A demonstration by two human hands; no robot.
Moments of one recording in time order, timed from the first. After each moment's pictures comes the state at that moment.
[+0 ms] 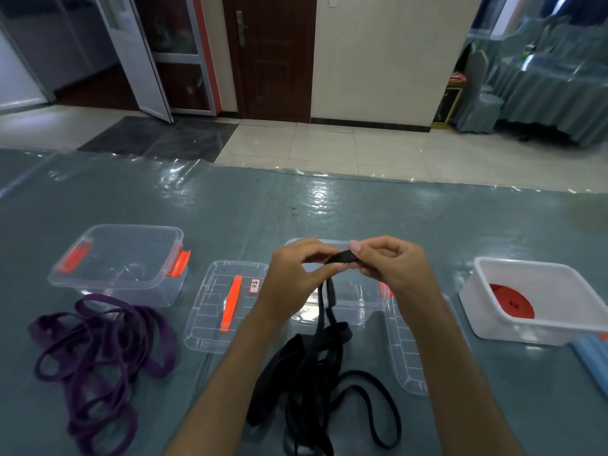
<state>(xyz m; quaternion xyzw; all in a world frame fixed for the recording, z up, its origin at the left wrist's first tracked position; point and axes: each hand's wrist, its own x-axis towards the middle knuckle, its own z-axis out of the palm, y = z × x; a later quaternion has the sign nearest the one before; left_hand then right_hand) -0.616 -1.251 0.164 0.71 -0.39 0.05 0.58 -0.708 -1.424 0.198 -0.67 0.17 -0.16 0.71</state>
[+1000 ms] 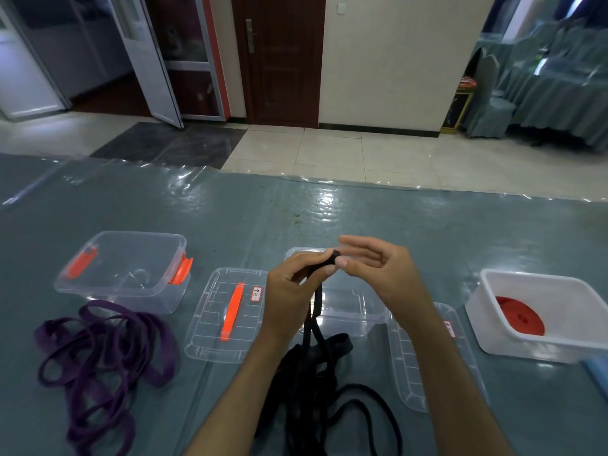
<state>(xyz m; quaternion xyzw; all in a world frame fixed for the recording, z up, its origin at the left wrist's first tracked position) -0.625 -1.267 0.147 0.59 -0.25 0.02 0.77 -0.694 -1.430 0.204 -0.76 0.09 -0.13 0.63</state>
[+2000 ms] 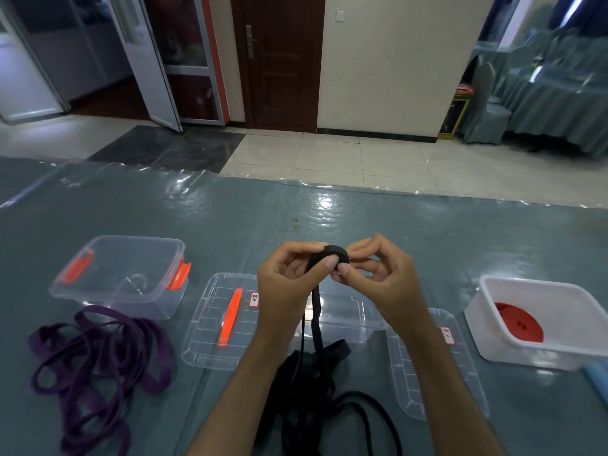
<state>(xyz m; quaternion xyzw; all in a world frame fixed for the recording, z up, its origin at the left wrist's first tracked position) -0.634 -1.265 0.187 0.50 -0.21 -0.02 0.84 -0.692 -1.423 0.197 -0.69 -0.03 -0.24 0.68</state>
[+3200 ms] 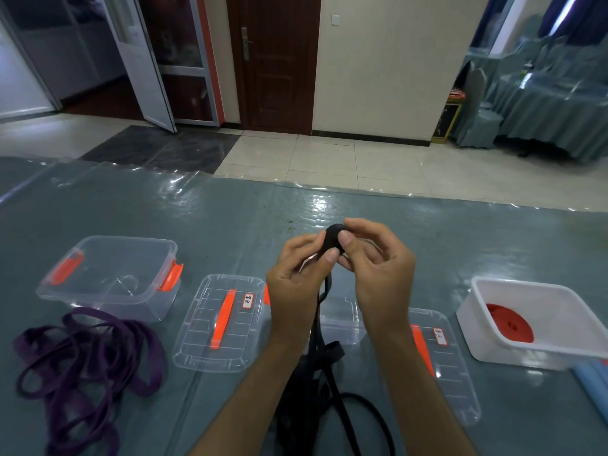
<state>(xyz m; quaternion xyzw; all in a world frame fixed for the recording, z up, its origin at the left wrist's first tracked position) -0.646 -1.292 0.184 0.53 -0.15 0.04 0.83 -0.687 -1.389 0.221 -0.62 0.06 -0.37 0.69</state>
